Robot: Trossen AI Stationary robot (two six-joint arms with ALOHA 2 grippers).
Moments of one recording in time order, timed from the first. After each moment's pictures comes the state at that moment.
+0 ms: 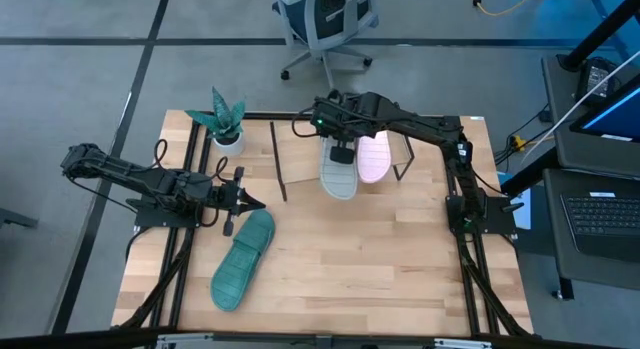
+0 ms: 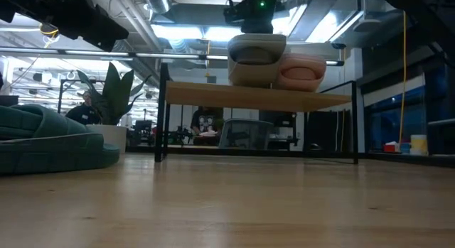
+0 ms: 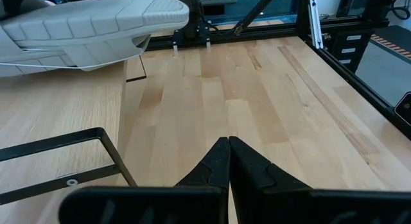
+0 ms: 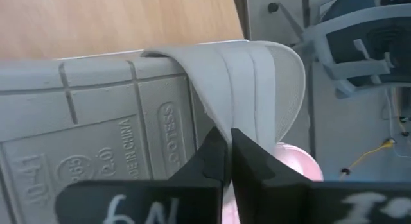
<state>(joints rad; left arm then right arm) -0.22 0.60 0.37 -0.08 -0.19 0.00 -0.25 2.09 2.28 -1.43 0.43 -0.20</state>
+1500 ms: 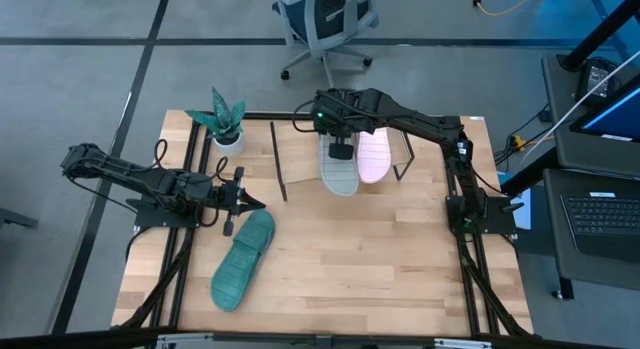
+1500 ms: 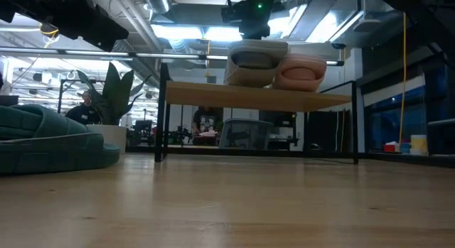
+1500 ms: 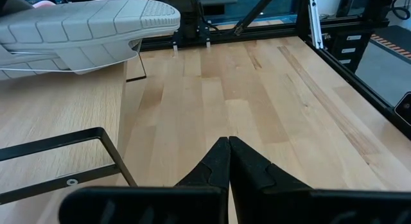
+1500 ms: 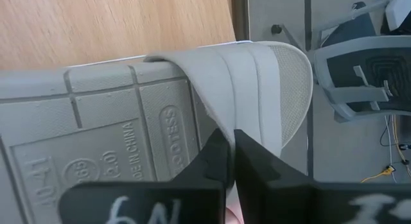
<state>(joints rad) -0.22 0.60 0.37 -0.08 -0.19 0.00 -0.27 2.09 2.28 -1.35 0.39 -0.31</state>
